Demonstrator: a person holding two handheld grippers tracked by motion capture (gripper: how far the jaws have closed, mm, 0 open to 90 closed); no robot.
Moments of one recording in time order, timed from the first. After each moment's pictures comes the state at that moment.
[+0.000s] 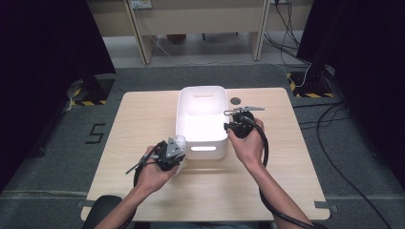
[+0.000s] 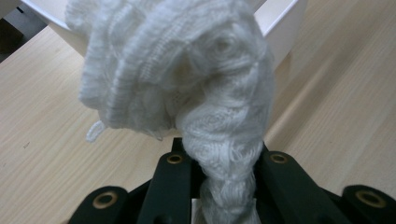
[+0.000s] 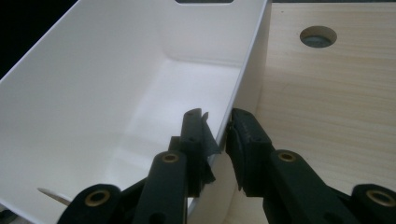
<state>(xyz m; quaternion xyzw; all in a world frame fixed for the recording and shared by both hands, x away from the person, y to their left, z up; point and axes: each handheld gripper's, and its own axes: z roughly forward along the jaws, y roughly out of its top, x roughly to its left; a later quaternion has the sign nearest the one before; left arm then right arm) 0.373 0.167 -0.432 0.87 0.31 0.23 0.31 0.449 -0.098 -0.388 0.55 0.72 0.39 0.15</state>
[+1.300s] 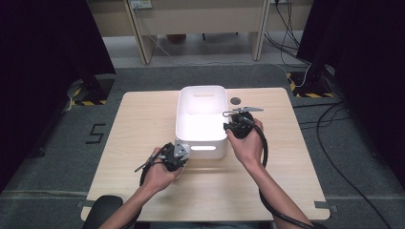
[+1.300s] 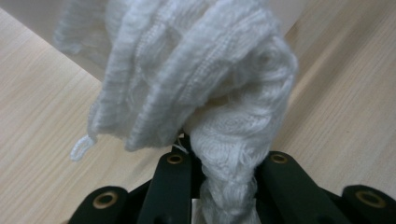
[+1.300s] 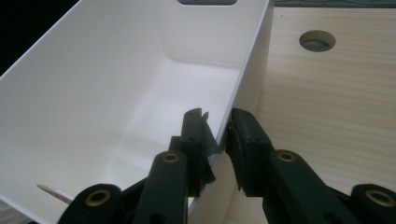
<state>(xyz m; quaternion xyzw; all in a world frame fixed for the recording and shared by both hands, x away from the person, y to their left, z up) 0.384 0.155 -0.458 0.88 0.31 0.21 0.28 0.448 -0.096 -0.389 0.55 0.72 0.39 0.16</state>
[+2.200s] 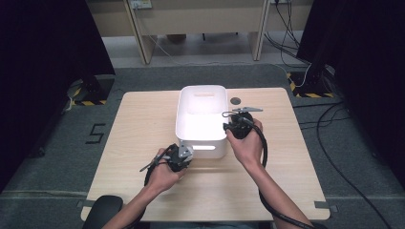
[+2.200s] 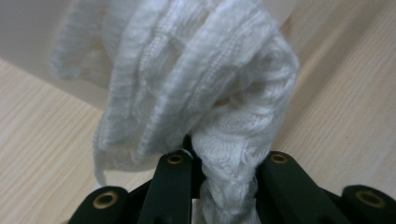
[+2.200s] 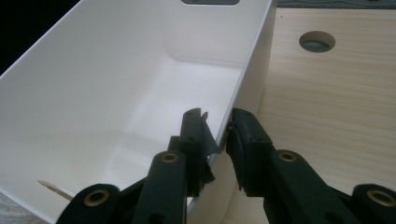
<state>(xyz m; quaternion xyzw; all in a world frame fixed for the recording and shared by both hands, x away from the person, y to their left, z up) 0.388 0.142 -0.468 0.89 0.31 0.20 0.28 0.447 -0.094 -0.390 0.55 0.72 0.39 0.16</state>
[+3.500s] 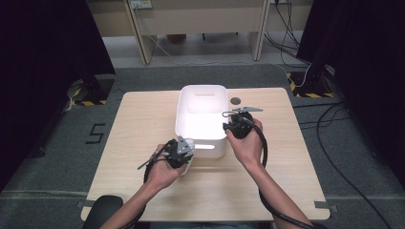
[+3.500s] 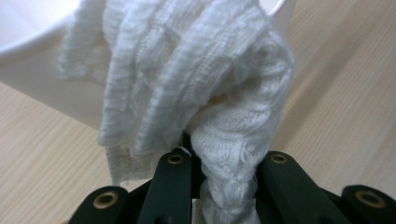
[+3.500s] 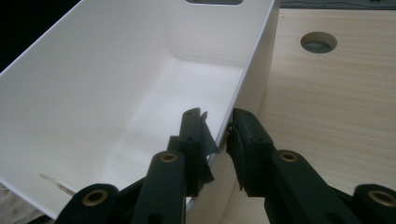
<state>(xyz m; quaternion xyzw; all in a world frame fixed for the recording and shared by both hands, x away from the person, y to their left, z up) 0.386 0.142 -0.439 0.87 0.30 0.22 0.31 0.448 -0.095 -0.390 0.54 0.72 0.39 0.16</state>
